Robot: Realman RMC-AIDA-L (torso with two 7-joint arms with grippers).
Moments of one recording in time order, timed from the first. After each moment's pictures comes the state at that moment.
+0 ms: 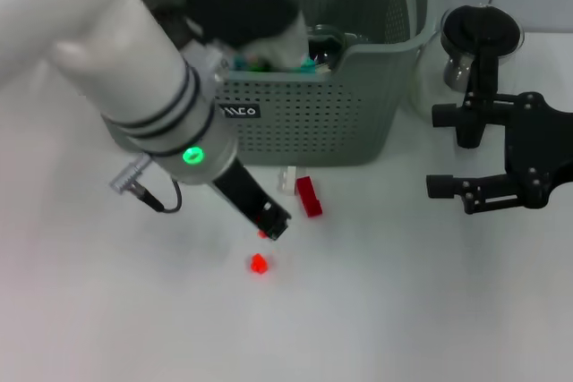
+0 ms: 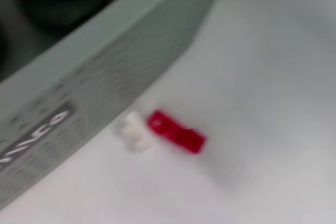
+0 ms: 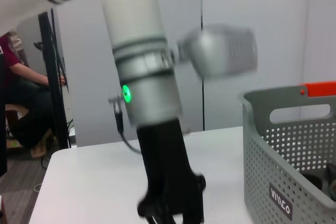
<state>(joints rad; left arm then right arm) -0.70 -2.17 1.56 1.40 2.66 1.63 -2.88 0.58 2.05 -0.64 -0.87 -2.03 -1.85 1.35</state>
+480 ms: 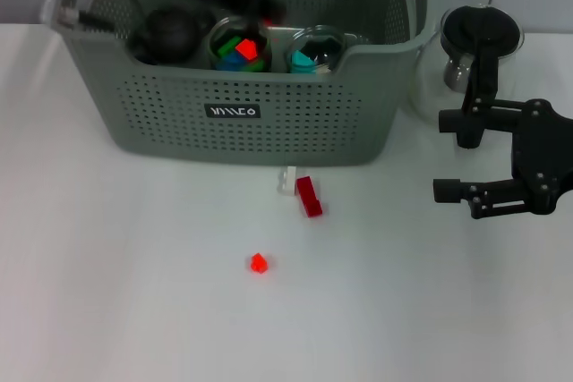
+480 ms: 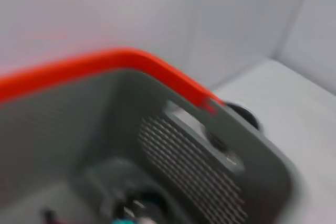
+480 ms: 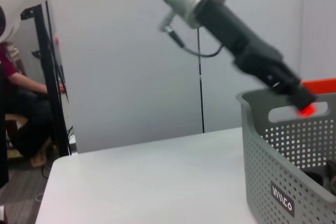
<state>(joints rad) -0.78 -2.14 0.99 1.51 2.46 1.59 -2.60 0.56 2.05 -0.63 -0.87 -2.03 -1.87 1.37</state>
